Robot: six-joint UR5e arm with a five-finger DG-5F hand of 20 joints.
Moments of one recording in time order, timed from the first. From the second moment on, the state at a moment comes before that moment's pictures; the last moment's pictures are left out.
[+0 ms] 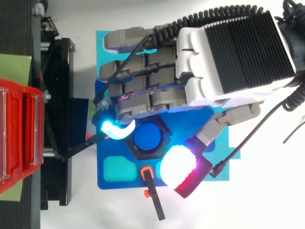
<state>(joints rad) 0.02 -2.23 -1.21 -2.74 -1.87 -1.27</state>
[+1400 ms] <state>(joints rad) -0.03 -2.23 -1.21 -2.74 -1.92 -1.27</state>
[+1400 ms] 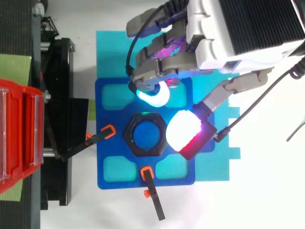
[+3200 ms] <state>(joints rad) 0.00 -2.23 -1.22 -2.70 -1.93 -1.29</state>
